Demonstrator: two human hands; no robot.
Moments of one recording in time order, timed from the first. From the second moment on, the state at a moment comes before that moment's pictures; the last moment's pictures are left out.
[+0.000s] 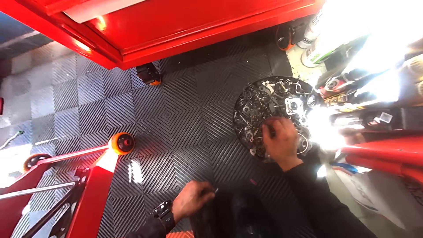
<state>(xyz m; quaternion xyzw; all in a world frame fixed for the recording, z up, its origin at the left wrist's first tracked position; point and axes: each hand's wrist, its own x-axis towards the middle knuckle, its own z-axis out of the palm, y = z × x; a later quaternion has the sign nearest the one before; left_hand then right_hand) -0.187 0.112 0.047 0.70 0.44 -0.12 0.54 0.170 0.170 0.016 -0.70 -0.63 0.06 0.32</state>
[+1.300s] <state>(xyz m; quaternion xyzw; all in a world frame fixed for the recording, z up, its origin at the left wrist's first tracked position) -0.186 0.113 0.044 0.71 0.45 -0.13 0.53 0.145 0.217 0.033 -0.68 -0.72 0.11 0.09</state>
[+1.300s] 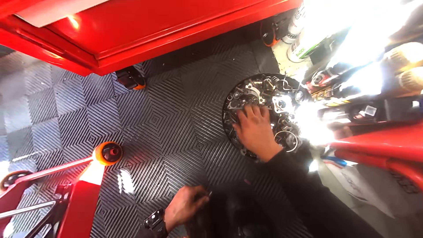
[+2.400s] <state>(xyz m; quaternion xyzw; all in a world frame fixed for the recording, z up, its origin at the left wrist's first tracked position) -0.188 0.111 0.042 0.70 0.46 -0.12 0.54 0.155 0.249 0.019 -0.65 -0.74 0.14 0.10</state>
